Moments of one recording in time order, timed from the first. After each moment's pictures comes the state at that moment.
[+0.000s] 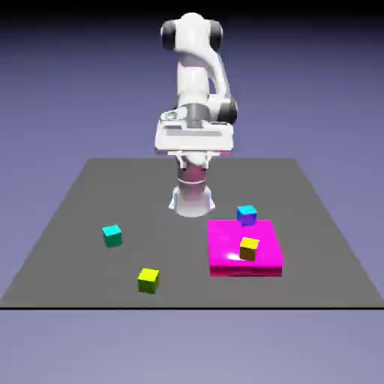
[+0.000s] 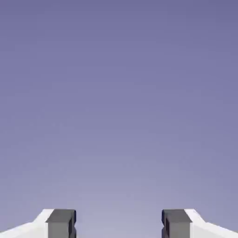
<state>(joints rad) 0.00 -0.53 -0.01 -2.81 -0.01 3.06 0.75</state>
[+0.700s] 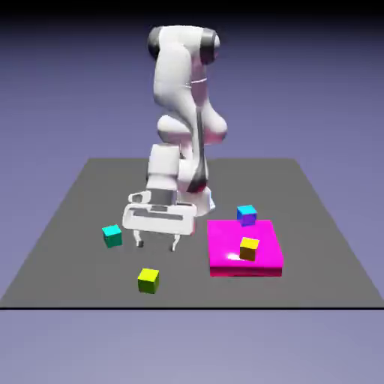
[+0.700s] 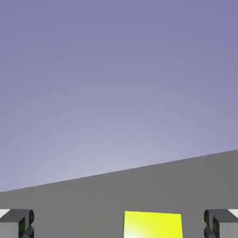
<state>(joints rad) -0.13 0.23 -0.17 -2.73 -0.24 3.45 0.96</state>
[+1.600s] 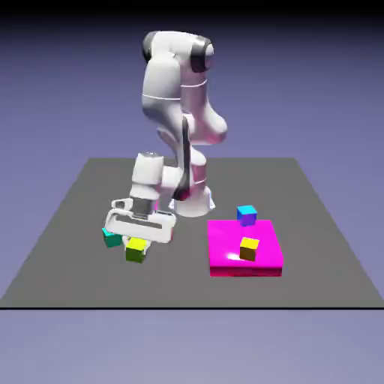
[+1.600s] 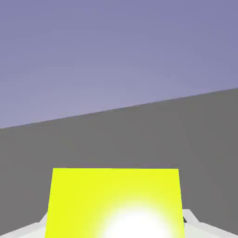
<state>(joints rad) -0.11 0.16 -0.40 -2.79 -0.23 3.41 0.73</state>
